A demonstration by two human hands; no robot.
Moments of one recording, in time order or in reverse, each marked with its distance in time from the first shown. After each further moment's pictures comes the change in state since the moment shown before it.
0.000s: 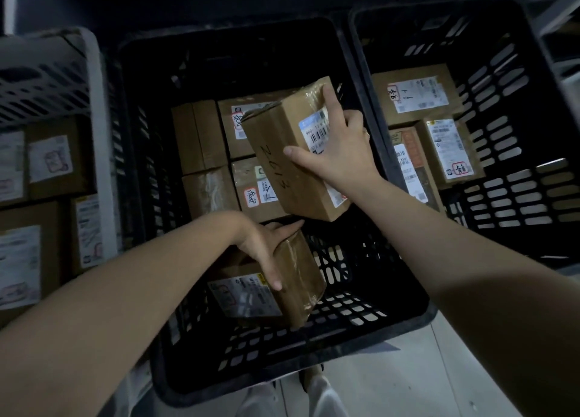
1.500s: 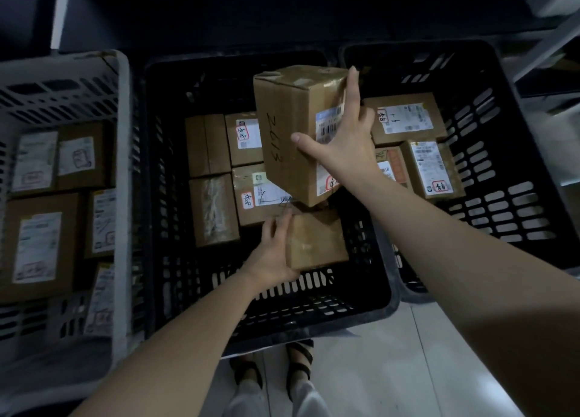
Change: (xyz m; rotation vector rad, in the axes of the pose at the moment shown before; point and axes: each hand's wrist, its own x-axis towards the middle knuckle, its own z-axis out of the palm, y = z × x) left_hand 0.025 0.036 0.081 -0.469 0.872 0.155; right_hand -0.018 -0.017 -0.057 0.168 0.084 -0.054
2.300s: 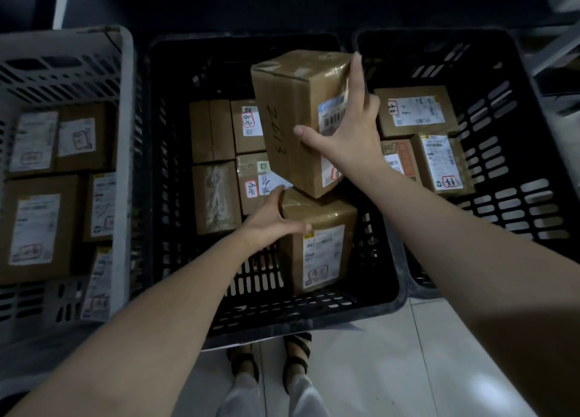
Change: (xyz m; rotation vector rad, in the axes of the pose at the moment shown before) left_hand 0.019 0.007 -0.033 -0.270 0.004 -0.184; right_hand -0.003 0.004 0.012 0.011 -0.004 -0.087
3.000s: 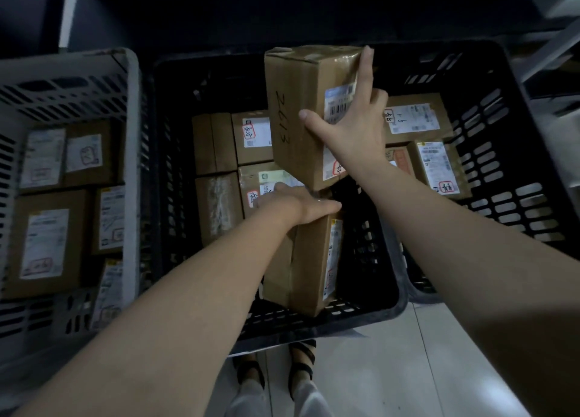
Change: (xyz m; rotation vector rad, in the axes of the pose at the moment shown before) left_hand 0.005 0.086 0.000 0.639 -0.018 -0.227; right_hand 0.014 -0.016 -0.009 -0.043 0.138 0.054
